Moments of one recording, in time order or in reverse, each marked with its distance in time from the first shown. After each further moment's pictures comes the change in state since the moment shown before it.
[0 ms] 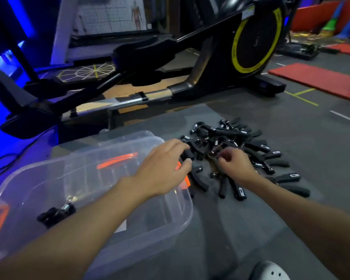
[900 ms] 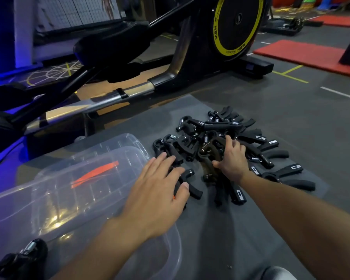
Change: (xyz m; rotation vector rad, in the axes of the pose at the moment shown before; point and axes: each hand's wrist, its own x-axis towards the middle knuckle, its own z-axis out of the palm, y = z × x) left_hand 0.015 0.001 0.051 0.141 -0.090 -0.042; right_hand 0.080 0.092 0.047 -0.332 0.106 0.107
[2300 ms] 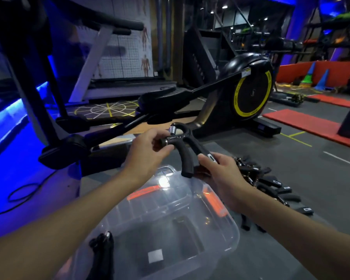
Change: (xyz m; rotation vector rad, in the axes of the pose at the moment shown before) left_hand -0.076 -0.099 -0.192 -0.700 0.590 -0.033; right_hand -0.192 -0.276 -0.156 1.274 -0.285 -0.153
